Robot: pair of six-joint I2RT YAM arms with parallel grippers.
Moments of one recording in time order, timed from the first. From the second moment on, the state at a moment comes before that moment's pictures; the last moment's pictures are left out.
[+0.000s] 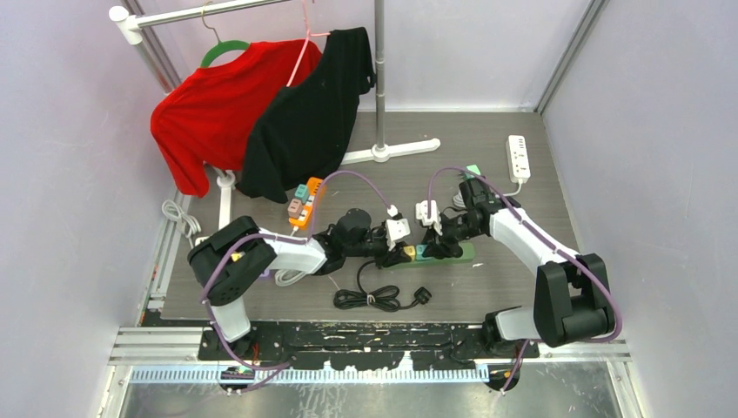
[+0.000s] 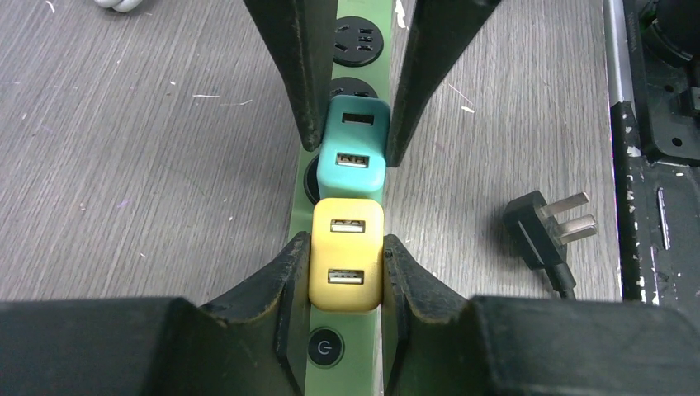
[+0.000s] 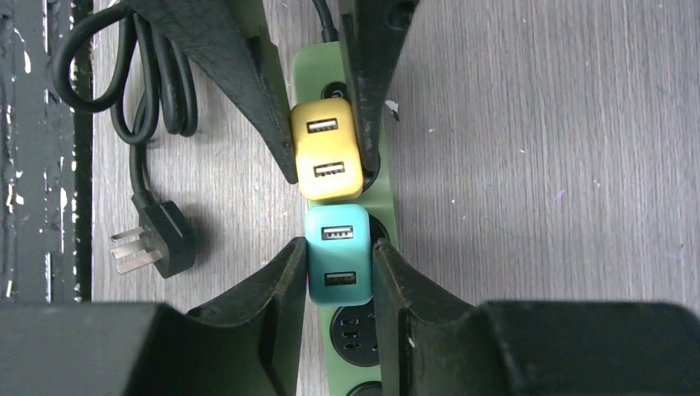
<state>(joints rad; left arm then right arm) -0.94 1.78 0.78 0.61 0.45 0.15 0.23 1.35 0.80 -0.71 -0.87 -1.21</state>
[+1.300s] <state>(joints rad) -0.94 1.80 0.77 0.65 0.49 0.12 0.22 1.32 0.81 -0.84 -0.90 -1.36</state>
